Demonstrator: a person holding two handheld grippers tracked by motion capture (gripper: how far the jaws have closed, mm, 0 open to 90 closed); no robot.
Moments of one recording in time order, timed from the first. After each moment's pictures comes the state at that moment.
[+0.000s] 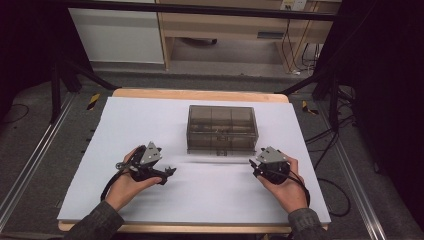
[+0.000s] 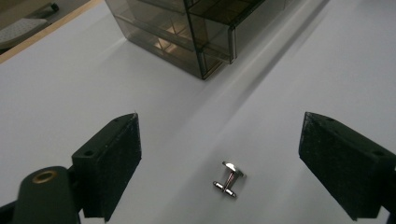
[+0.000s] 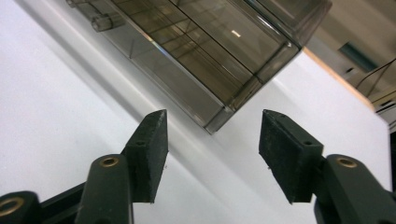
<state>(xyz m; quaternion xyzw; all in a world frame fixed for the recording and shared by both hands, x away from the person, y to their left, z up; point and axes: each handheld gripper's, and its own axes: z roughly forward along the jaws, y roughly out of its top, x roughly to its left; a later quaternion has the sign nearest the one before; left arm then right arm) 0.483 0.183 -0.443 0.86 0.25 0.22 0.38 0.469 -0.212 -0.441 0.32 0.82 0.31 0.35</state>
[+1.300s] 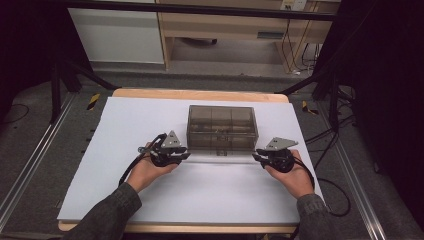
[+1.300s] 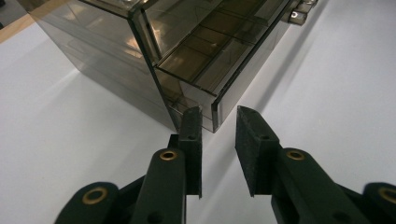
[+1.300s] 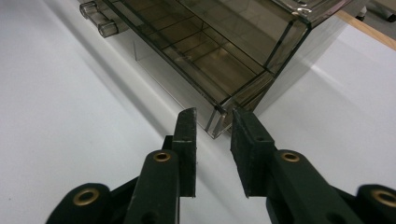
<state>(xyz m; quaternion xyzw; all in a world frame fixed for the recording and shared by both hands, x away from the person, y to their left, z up) 0.525 0.141 -0.443 0.88 0.23 0.16 0.39 0.505 -0.239 -0.444 0.31 0.85 0.37 0.22</state>
